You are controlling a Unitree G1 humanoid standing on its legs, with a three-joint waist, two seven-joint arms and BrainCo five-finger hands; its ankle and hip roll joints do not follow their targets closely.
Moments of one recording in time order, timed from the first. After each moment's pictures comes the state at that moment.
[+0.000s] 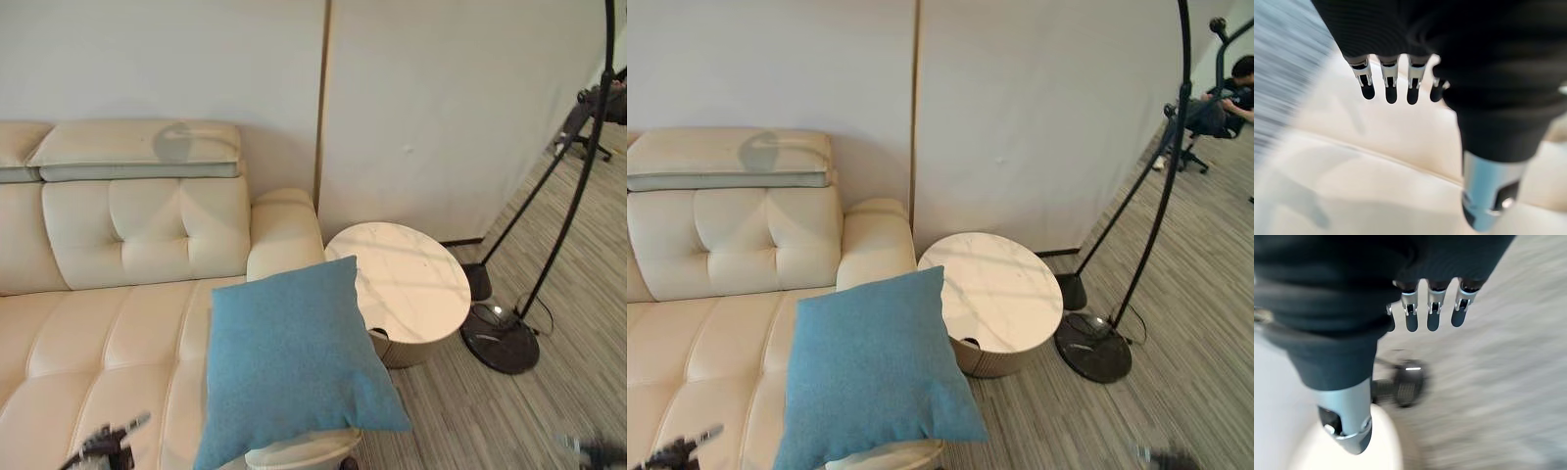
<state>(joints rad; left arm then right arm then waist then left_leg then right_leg) -0.09 0.59 0.13 1.19 -0.58 -0.05 0.00 -0.04 -0.66 -0.04 0.84 0.22 -0.02 -0.06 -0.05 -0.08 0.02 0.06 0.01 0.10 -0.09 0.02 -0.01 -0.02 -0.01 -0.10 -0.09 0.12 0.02</state>
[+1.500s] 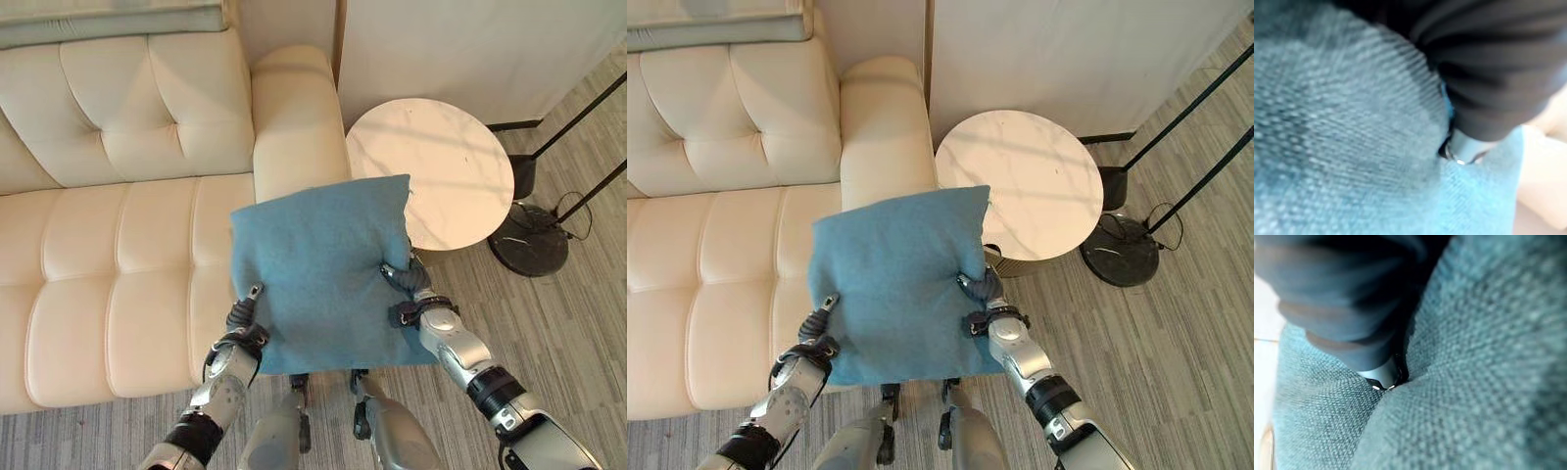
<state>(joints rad) -0.13 0.33 -0.37 0.39 -1.16 -0.17 0.30 -0.38 -0.32 0.45 0.44 0.43 -0.01 -0.28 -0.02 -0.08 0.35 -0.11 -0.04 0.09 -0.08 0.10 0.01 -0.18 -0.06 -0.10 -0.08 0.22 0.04</state>
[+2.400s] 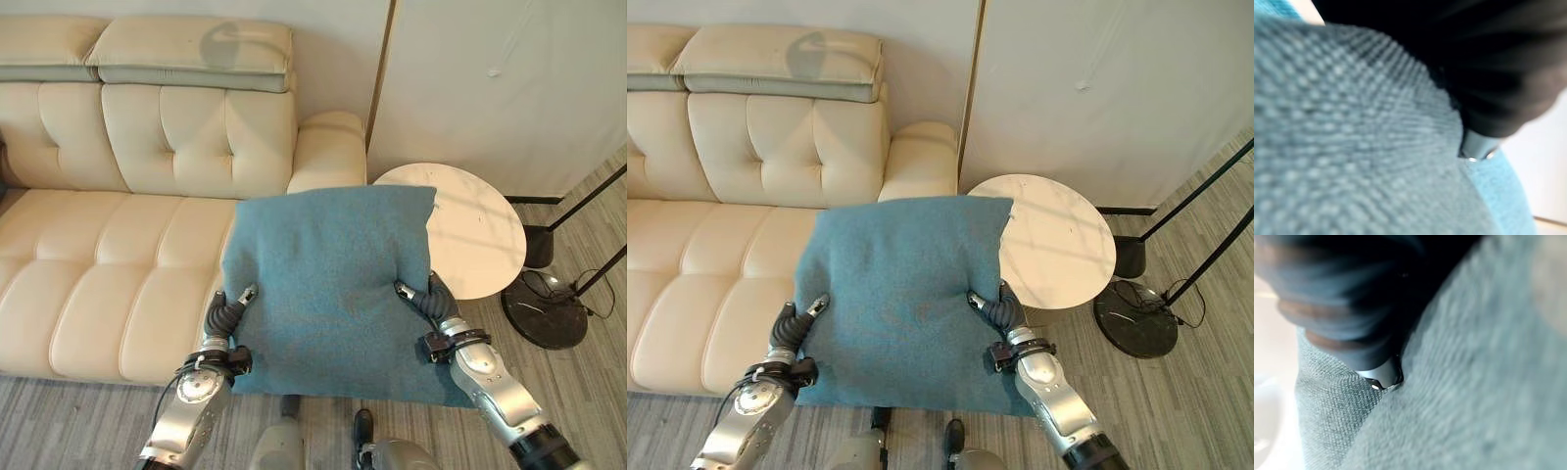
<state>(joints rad) 0.13 0.41 -0.19 -0.04 -0.41 -0.07 0.30 -0.05 -0.46 0.37 0.00 0.37 -0.11 -0.14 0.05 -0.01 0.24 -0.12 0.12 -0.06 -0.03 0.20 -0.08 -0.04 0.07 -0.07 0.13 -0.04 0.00</state>
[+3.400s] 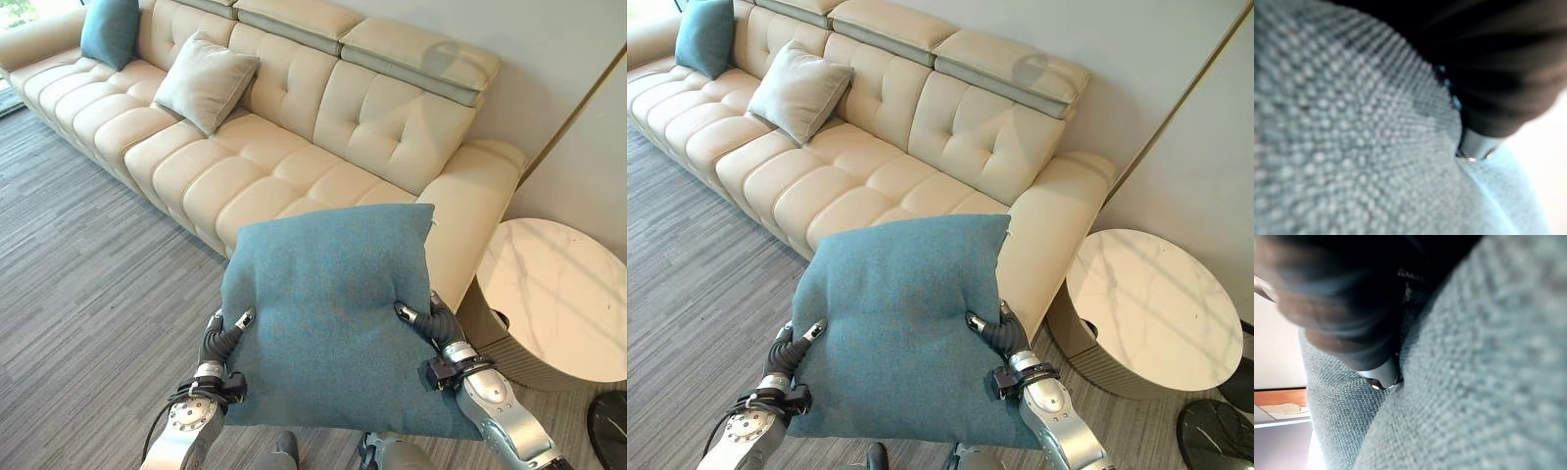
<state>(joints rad) 0.23 0.42 -0.19 -0.02 -0.42 -0.04 0.26 0.08 -0.42 0.35 -0.05 0.38 -0.08 -0.09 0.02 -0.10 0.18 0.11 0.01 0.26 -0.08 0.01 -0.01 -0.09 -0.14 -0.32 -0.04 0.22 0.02</state>
